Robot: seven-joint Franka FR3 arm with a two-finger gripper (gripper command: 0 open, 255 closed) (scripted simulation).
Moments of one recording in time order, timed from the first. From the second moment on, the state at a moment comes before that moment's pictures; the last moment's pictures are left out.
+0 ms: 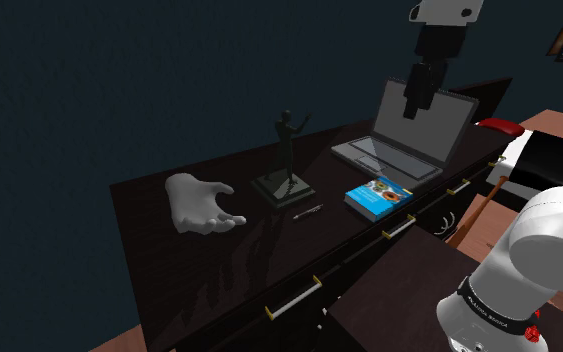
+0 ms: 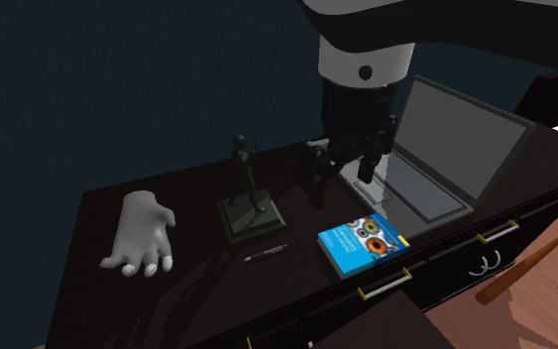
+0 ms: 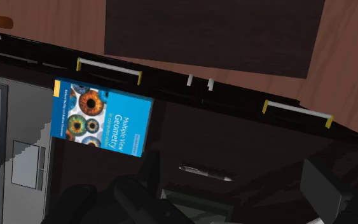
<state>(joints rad) -0.02 -0.76 0.05 -2.26 0.03 1.45 -0.07</state>
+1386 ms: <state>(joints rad) -0.03 -0.02 0.09 -1.81 0.05 1.70 0.02</state>
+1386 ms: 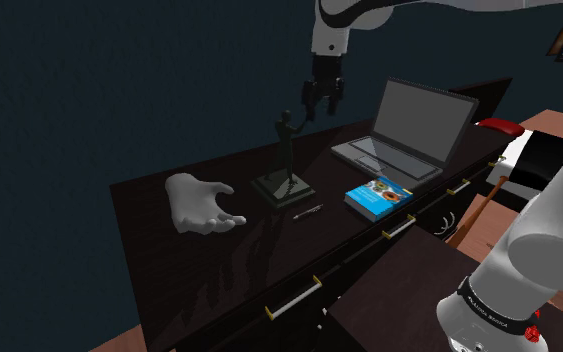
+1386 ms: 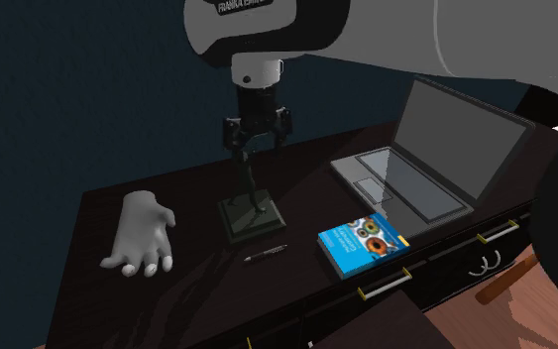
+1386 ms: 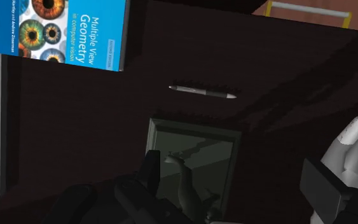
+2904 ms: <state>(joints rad) -0.03 0.29 0.09 -1.59 0.04 1.78 0.04</state>
